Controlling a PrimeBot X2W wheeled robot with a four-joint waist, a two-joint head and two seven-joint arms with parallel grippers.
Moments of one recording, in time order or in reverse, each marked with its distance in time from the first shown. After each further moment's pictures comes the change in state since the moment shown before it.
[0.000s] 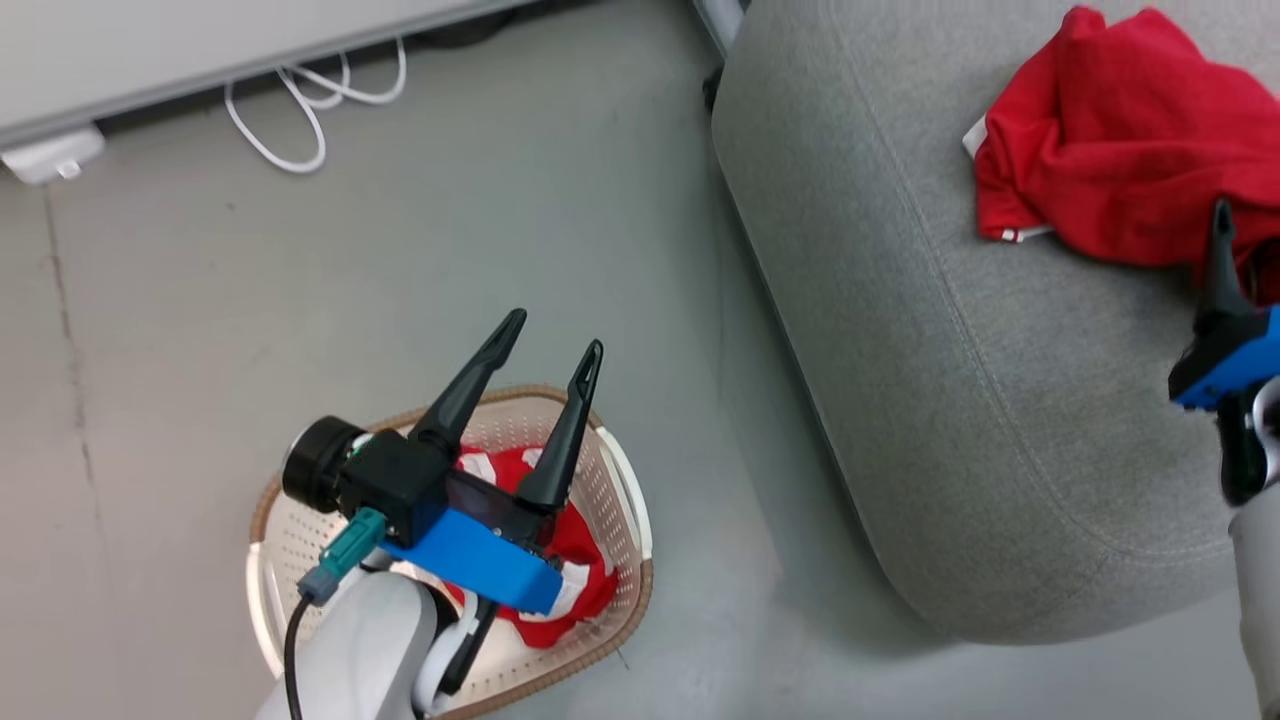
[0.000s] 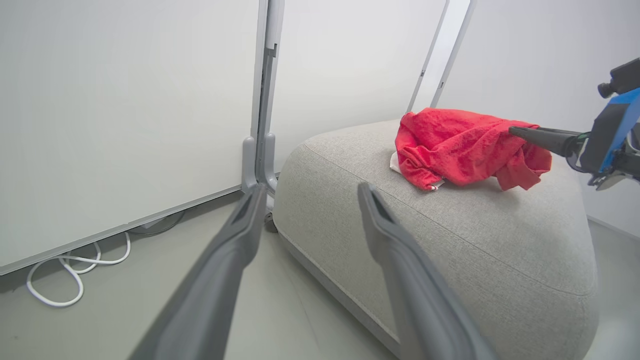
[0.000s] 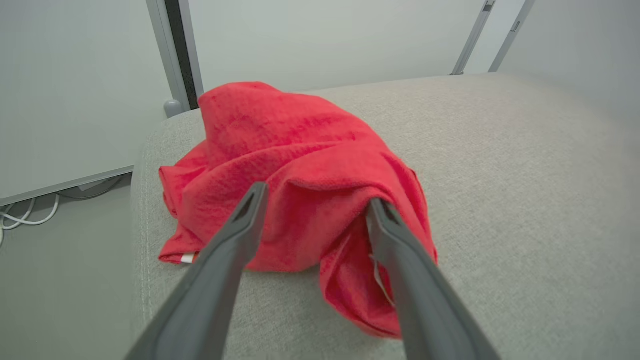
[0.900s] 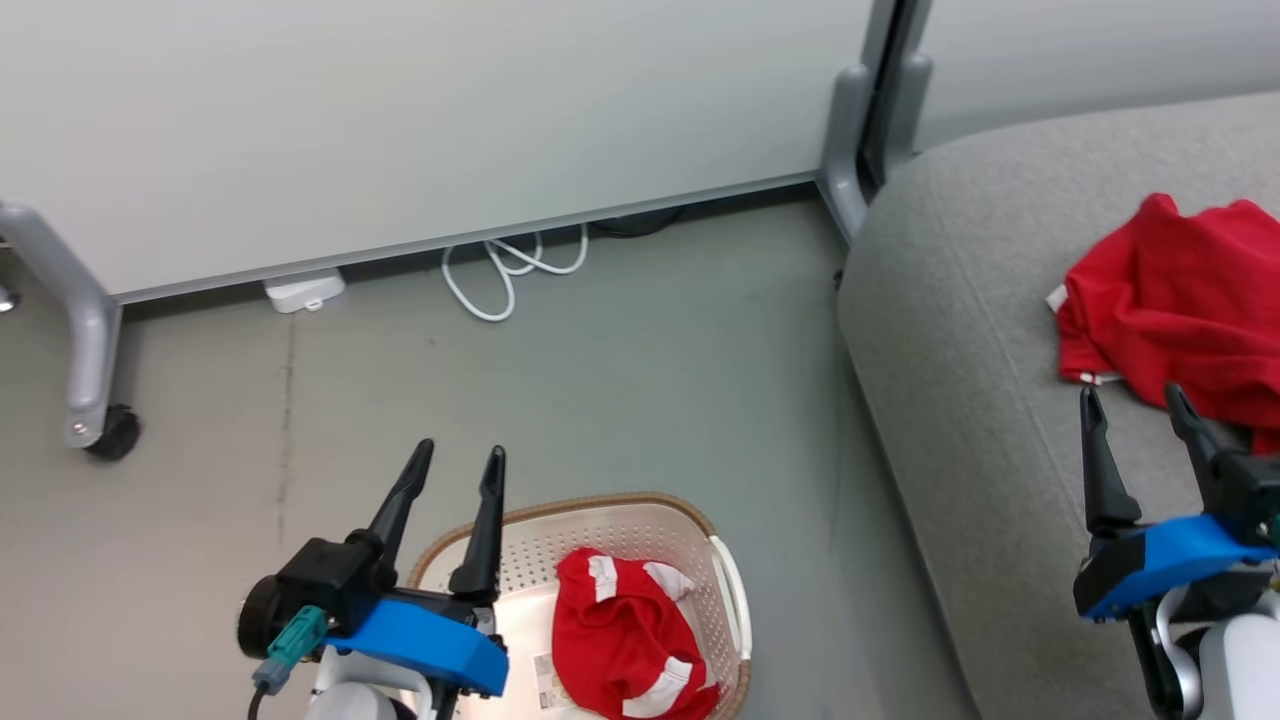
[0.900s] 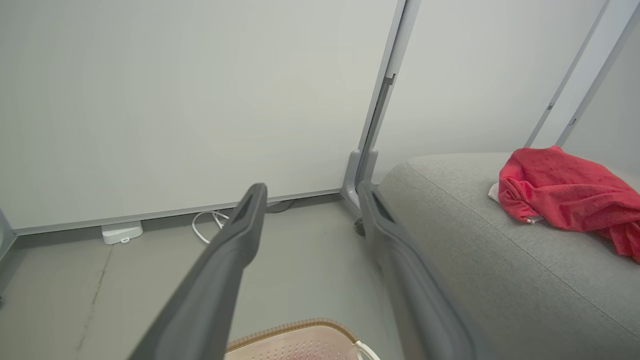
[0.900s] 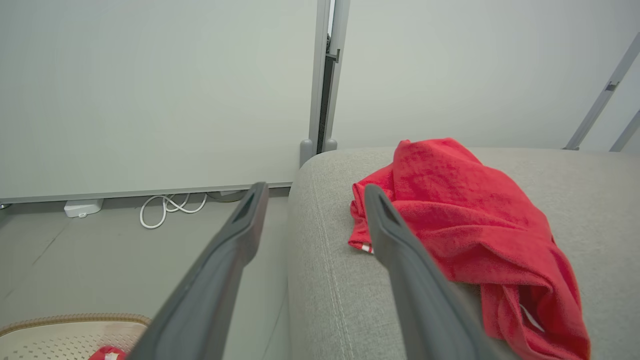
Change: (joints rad) left arm 0.223 -0.114 0.242 0.097 0.037 -0.008 0.000; right arm 0.542 0.140 0.121 -0.642 -0.020 0.000 0.126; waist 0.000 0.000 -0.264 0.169
